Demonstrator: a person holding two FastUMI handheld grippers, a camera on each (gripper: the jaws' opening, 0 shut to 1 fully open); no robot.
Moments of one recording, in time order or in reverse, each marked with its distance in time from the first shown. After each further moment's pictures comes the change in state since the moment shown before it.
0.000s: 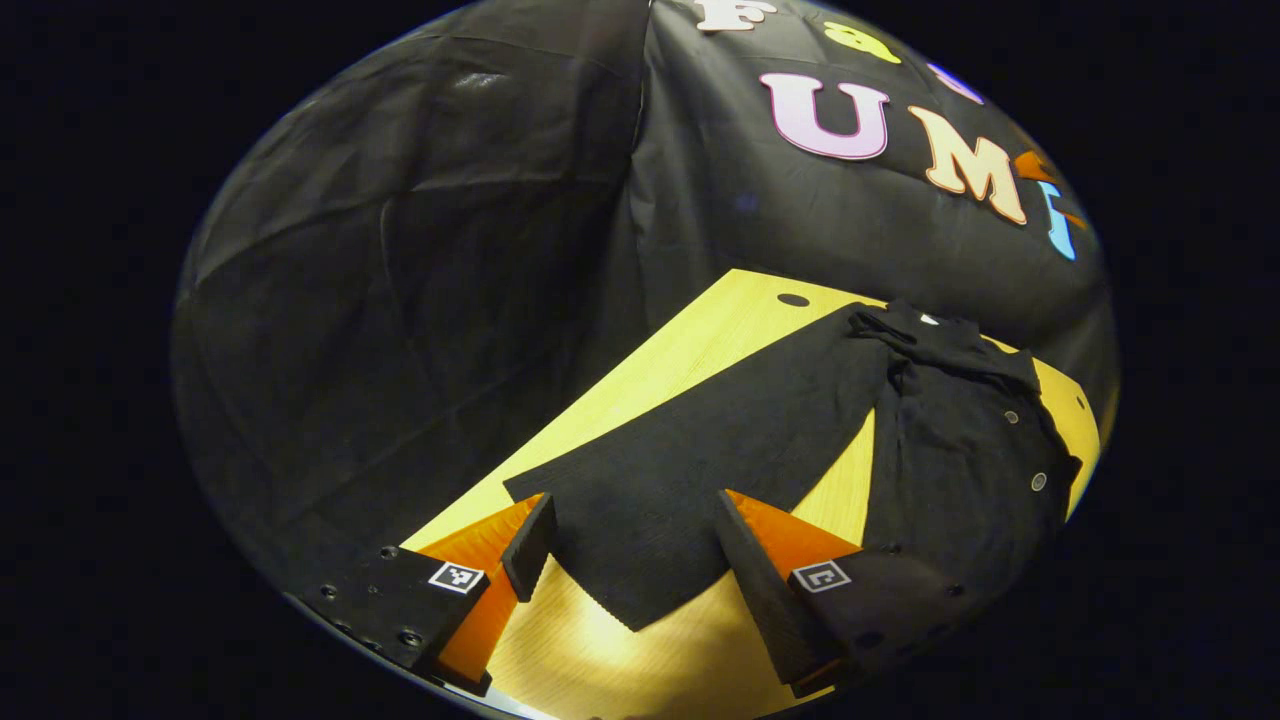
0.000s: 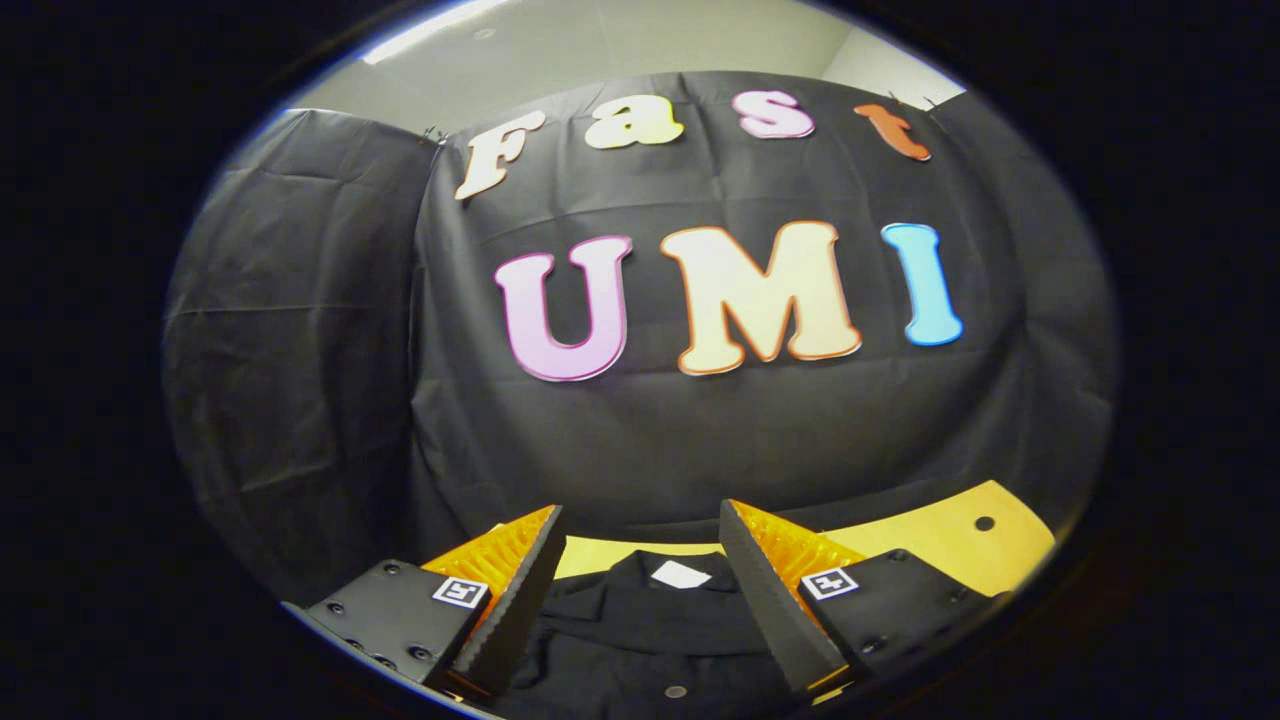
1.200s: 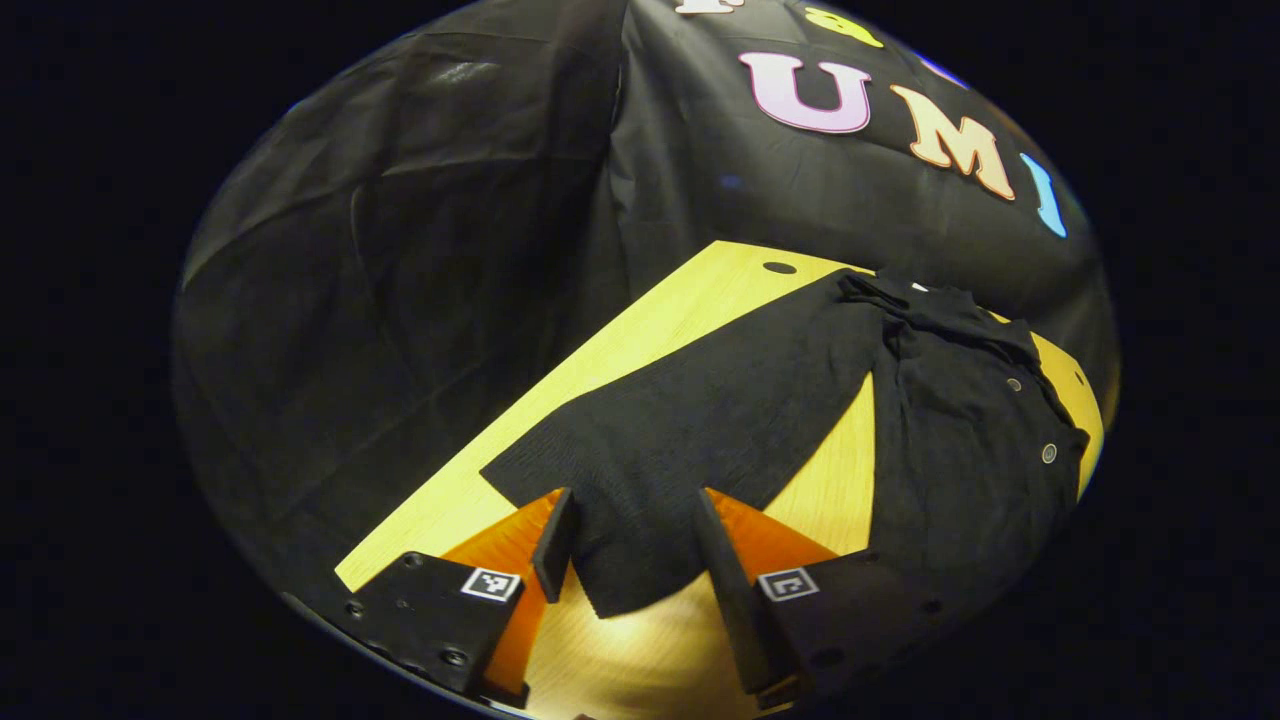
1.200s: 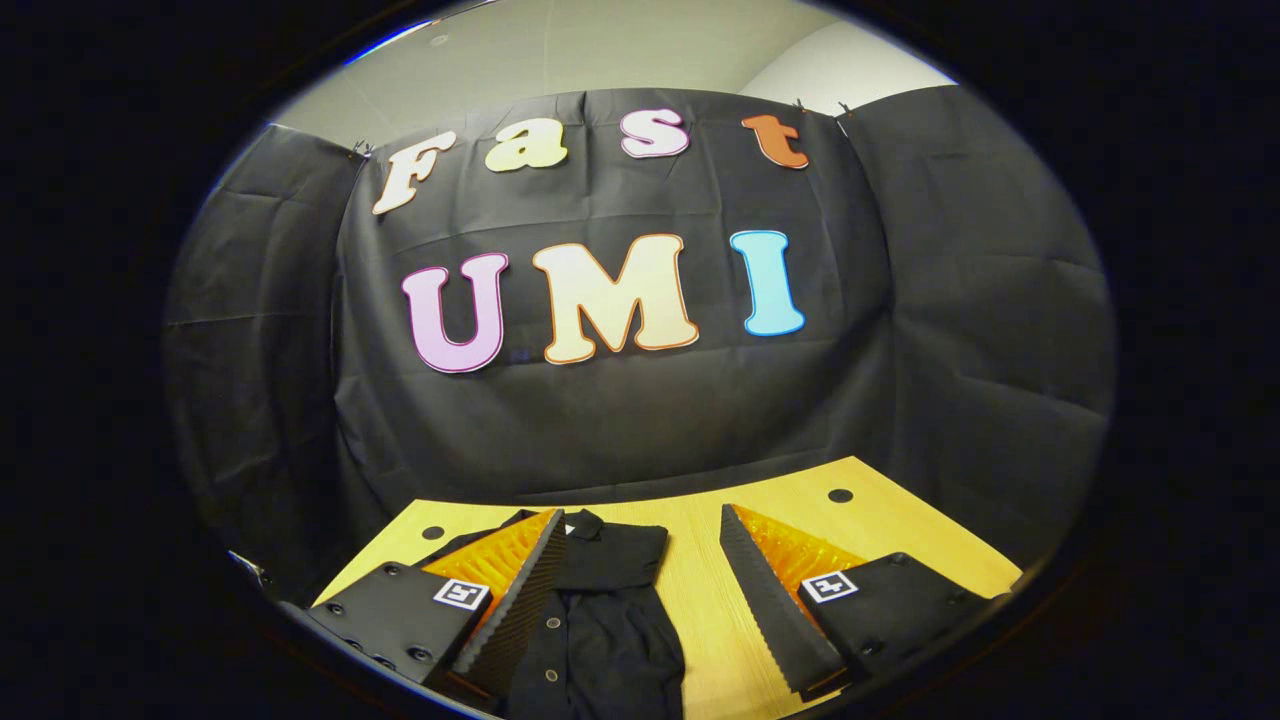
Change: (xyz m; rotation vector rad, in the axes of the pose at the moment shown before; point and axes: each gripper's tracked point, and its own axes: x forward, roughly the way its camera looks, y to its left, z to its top) left arm 0.003 -0.005 -0.024 0.063 0.057 -0.044; right arm -0.138 -0.116 -0.034 0.028 0.051 -0.232
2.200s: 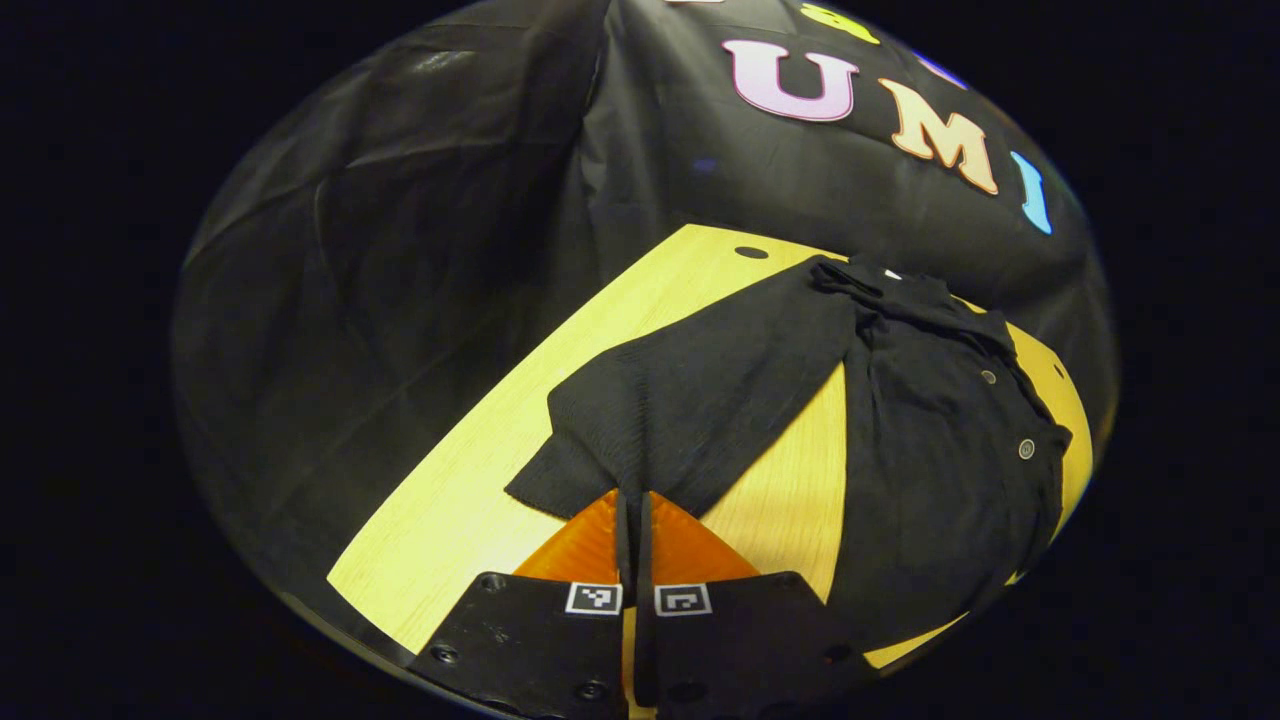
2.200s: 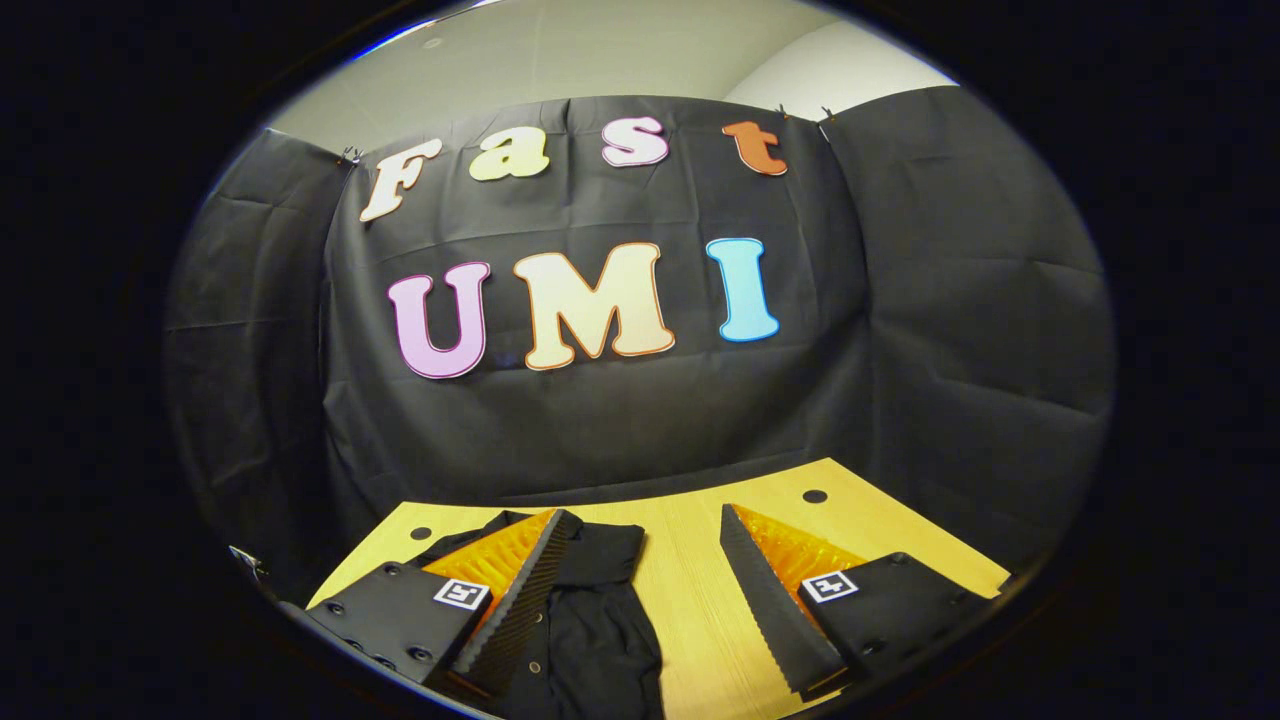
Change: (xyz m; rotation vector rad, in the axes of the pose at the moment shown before) left arm 0.004 -0.008 -0.001 0.021 0.069 -0.094; right arm -0.024 -0.028 0.005 0.012 -0.020 -0.043
